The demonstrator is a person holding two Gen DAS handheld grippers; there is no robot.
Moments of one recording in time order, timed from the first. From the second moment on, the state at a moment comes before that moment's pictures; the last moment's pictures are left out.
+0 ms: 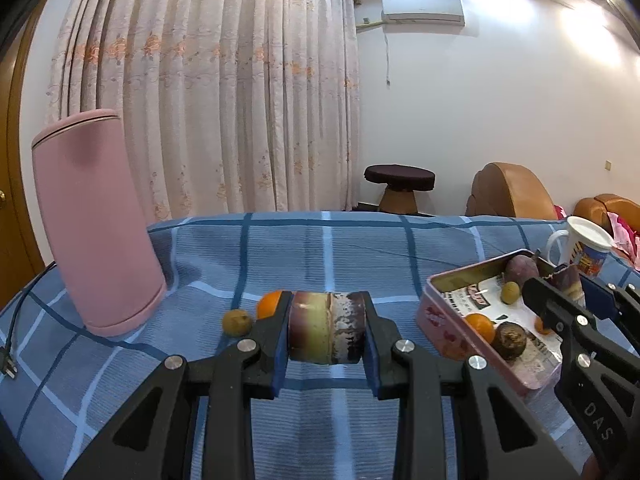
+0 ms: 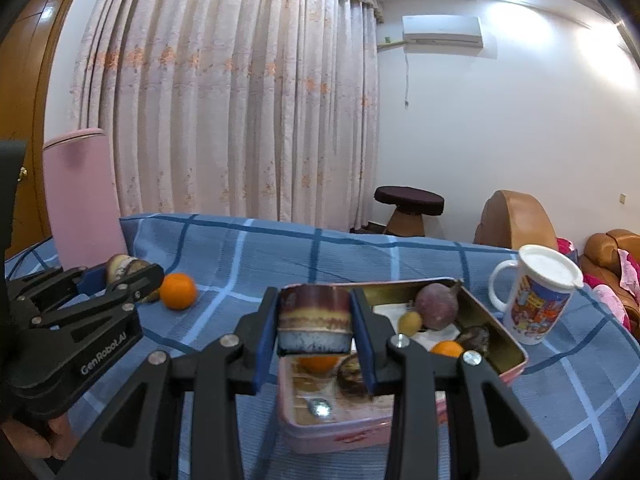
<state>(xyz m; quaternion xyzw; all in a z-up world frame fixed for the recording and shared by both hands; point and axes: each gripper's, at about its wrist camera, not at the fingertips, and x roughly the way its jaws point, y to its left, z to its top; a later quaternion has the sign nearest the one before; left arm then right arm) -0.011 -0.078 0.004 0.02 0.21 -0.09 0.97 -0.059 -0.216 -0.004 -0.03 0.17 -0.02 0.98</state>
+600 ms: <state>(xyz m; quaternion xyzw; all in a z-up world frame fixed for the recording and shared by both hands) -0.014 -0.137 0.004 0.03 0.21 -0.12 0.97 -0.057 -0.272 -0.001 -0.03 0.17 -0.06 0.98</state>
